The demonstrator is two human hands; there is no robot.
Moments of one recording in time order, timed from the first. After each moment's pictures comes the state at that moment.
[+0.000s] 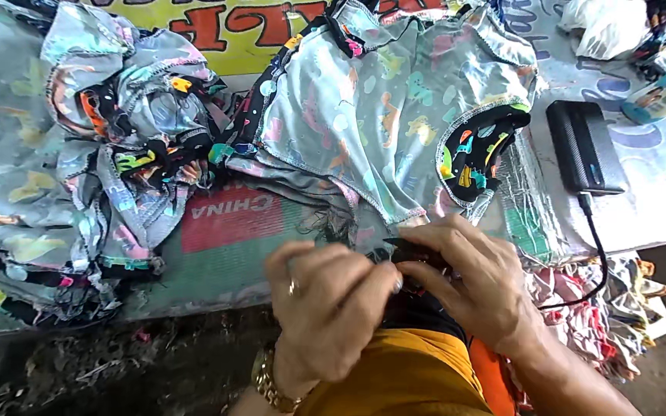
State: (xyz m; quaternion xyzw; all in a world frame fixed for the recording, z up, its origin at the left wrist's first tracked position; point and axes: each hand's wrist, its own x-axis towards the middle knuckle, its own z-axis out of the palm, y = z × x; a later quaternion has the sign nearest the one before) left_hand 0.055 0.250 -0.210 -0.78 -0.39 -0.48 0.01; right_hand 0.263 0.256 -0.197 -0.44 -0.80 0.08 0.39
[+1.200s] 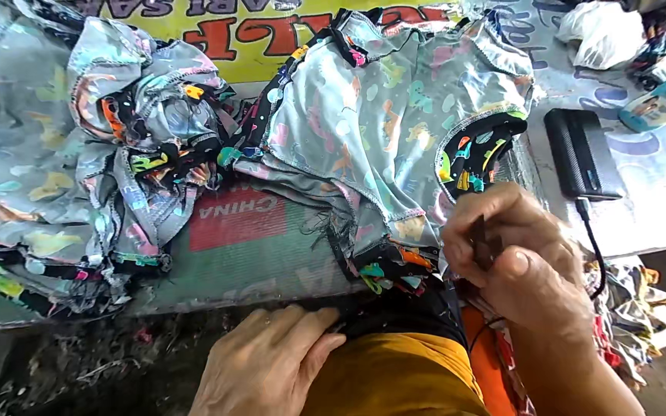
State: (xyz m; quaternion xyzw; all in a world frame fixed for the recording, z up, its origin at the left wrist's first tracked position) left_hand -0.010 0.202 -0.180 -0.85 -0.48 -0.21 -0.11; right_hand 0.282 0.268 -0.172 -0.26 -0.60 0.54 0.54
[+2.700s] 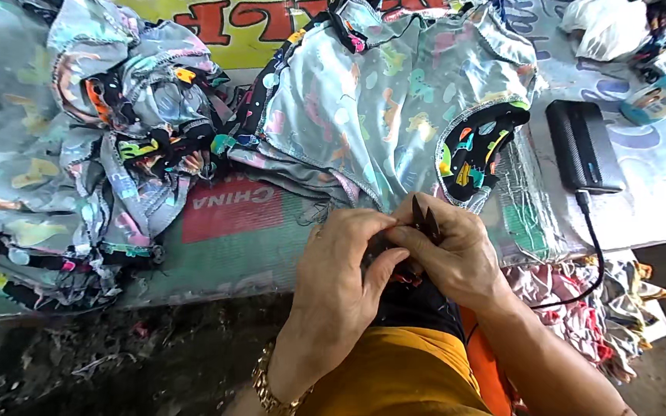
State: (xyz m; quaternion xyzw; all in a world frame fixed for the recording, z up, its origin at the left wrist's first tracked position) left_hand 0.069 0.258 -0.194 -0.75 -0.43 -0.46 -0.19; right_hand 0.248 0.277 -0.195 -0.35 -0.67 0.43 0.49
